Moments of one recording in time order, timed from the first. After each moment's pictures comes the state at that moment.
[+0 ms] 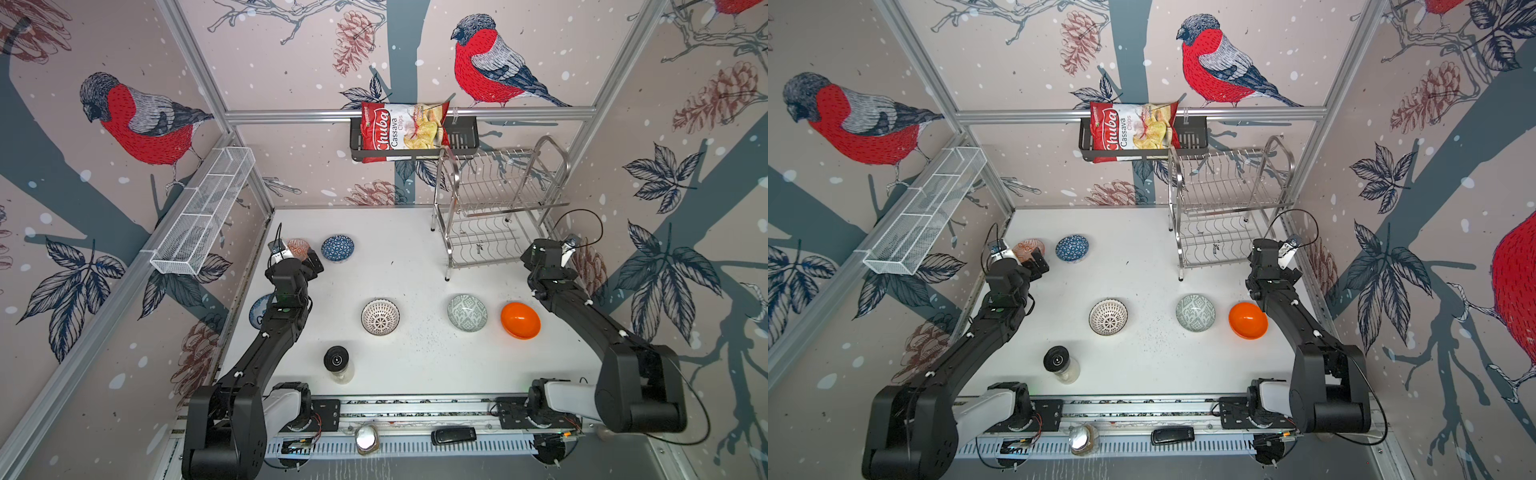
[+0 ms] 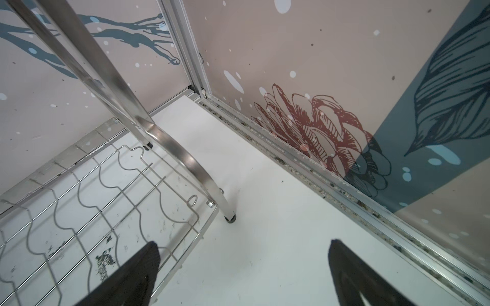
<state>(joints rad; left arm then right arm) -0.04 1.10 0.56 0.24 -0.31 -0.33 0.06 1.27 0.75 -0.05 0.58 0.50</state>
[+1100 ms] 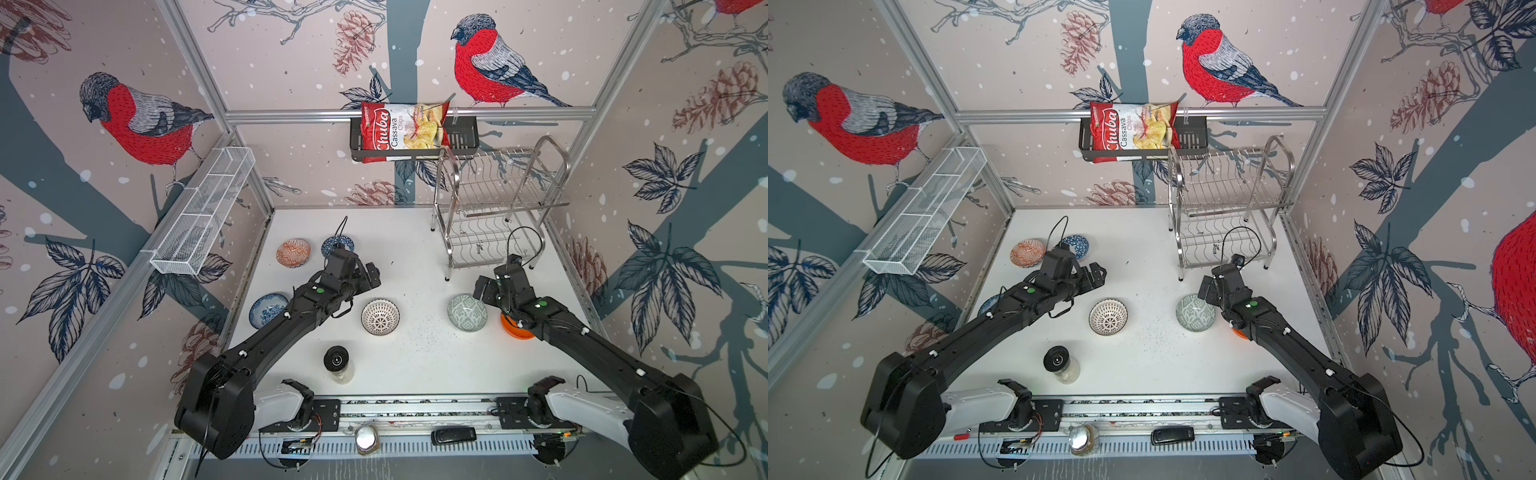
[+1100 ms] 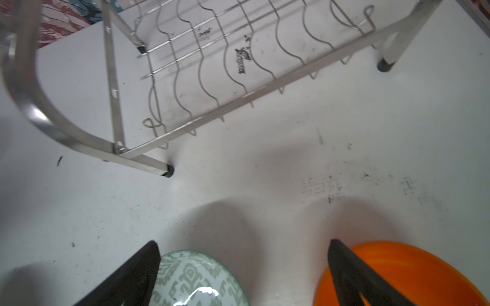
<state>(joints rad) -0.48 1.24 0.83 -0.33 0.00 -0.76 0.48 1.10 0.66 -0.36 0.28 0.55</state>
